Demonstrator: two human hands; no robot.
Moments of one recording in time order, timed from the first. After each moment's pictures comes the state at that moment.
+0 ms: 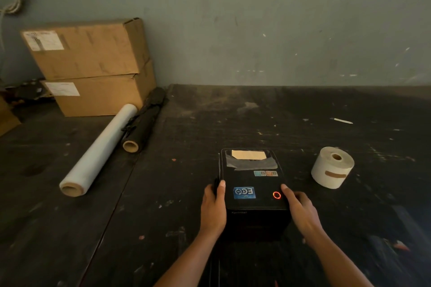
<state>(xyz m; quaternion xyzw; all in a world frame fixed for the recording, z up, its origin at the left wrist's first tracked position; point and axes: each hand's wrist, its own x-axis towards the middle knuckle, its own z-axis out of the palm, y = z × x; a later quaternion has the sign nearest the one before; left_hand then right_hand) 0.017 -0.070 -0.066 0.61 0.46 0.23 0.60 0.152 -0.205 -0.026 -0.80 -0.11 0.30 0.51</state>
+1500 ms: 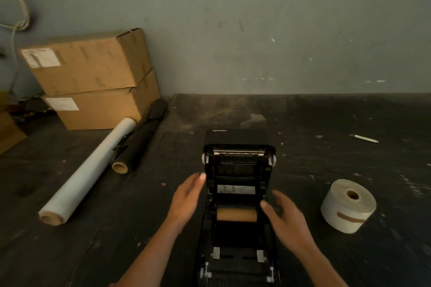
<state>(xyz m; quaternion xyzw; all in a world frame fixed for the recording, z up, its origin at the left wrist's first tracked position) 0.075 0.026 -0.026 0.66 0.45 0.24 0.56 0.245 -0.142 -0.036 -0.81 -0.34 0.25 0.41</state>
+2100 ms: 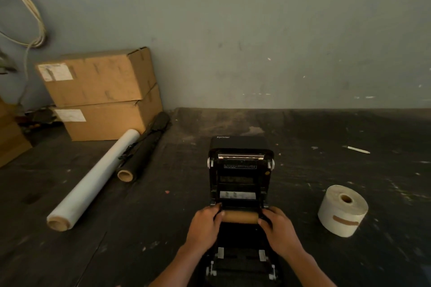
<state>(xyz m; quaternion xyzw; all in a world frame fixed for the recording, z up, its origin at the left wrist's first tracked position) 0.078 -0.003 -0.079 0.87 0.35 0.20 0.28 0.234 -0.139 -0.064 -0.84 -0.42 0.20 0.27</state>
